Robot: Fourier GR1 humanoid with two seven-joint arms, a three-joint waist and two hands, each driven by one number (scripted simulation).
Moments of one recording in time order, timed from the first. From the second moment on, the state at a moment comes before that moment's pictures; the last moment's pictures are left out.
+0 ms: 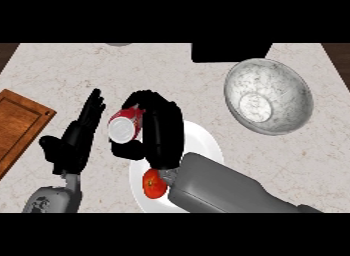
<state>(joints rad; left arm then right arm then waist) -0.13 0.12 -0.11 -1.55 0.02 0.13 0.09 -0.85 -0.01 0.89 -1.24 0.67 -0.89 0.87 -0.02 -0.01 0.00</state>
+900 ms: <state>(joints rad) -0.14 0.11 -0.10 -1.52 0.00 0.13 0.06 -1.11 -0.08 0.48 -1.40 0.91 -0.45 1.14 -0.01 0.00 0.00</state>
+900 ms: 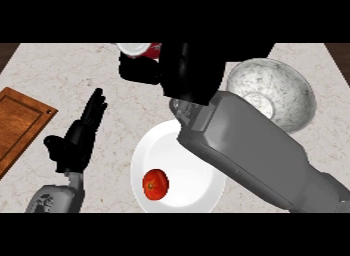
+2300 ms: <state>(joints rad) -0.14 0.10 -0.08 -1.55 -0.01 0.10 0.08 -0.77 -0.37 0.20 -1.07 0.86 -0.34 0.75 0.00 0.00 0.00</state>
